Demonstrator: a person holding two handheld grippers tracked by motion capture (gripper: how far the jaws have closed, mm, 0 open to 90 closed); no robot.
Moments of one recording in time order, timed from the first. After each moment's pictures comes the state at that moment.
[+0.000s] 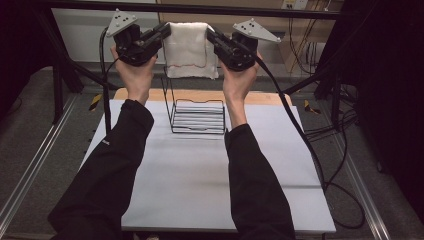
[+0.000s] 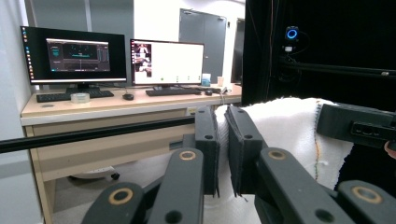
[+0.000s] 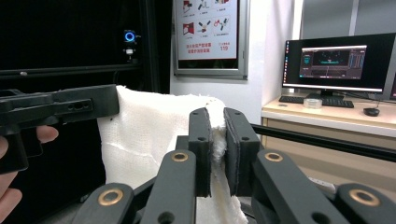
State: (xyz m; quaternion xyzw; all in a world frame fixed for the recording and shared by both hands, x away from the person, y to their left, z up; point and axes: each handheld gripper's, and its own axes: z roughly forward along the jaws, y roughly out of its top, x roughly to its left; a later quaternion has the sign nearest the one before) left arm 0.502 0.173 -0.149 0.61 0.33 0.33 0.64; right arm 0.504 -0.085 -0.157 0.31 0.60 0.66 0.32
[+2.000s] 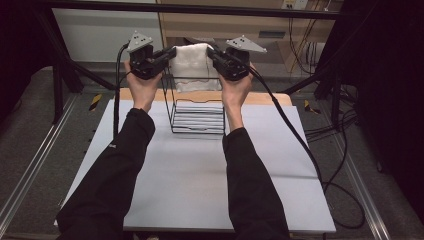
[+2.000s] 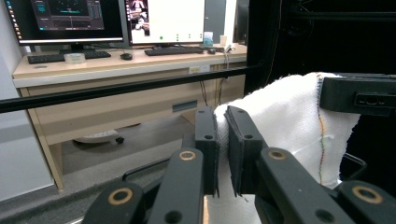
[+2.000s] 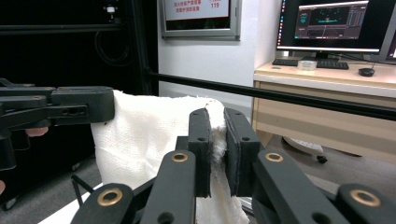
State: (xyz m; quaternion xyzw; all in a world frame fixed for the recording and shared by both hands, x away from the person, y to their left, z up) left arm 0.537 0.171 -0.209 0.66 0.35 0.31 0.59; right arm 0.537 -0.083 -0.209 0.35 0.64 0.61 0.31
